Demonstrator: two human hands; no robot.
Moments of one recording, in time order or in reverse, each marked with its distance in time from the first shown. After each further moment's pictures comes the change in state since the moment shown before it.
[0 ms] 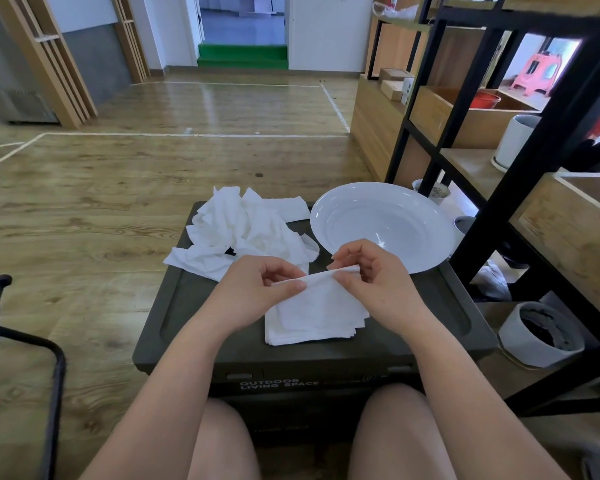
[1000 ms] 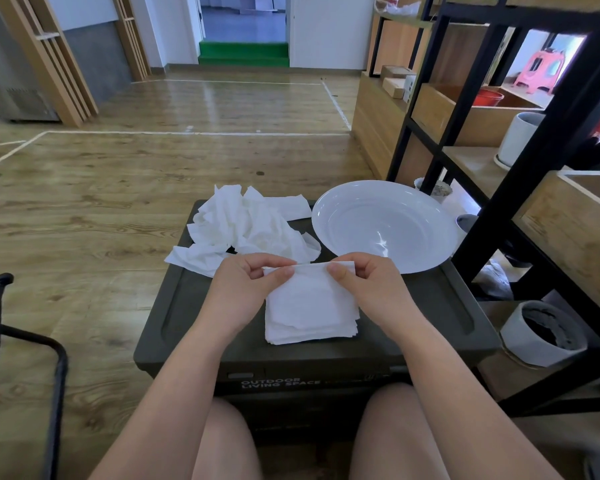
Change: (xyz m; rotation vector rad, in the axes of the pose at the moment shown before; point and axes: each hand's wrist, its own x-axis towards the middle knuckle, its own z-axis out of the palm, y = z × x) left_hand -0.003 -0.007 0.003 -0.284 0.205 -0.046; right_hand 0.003 0.005 0.015 0.164 0.026 0.221
